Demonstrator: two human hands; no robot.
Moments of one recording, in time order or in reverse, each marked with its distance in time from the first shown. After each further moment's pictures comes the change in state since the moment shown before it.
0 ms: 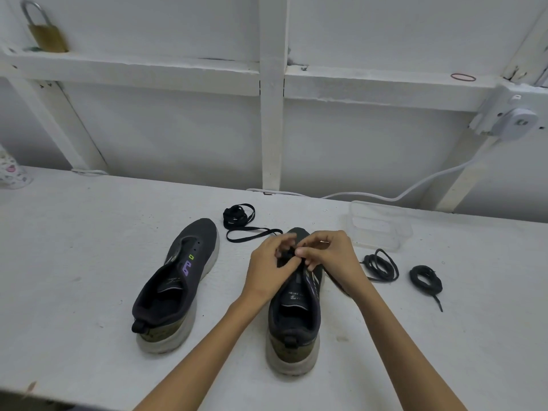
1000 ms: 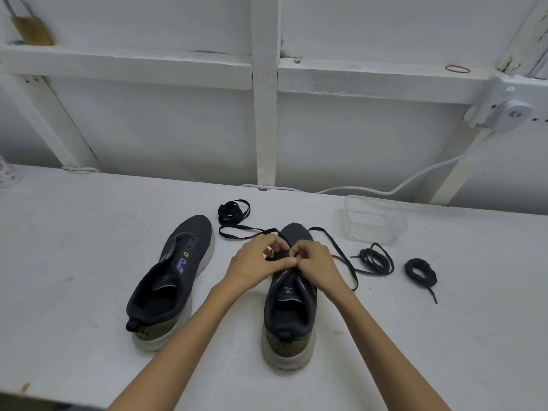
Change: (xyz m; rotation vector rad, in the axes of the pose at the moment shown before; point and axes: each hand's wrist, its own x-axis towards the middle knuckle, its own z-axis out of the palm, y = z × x) left_hand 0.015 -0.007 -0.025 0.289 -0.247 -0.160; right_hand 0.000 0.024 0.024 -0.404 -0.002 0.121
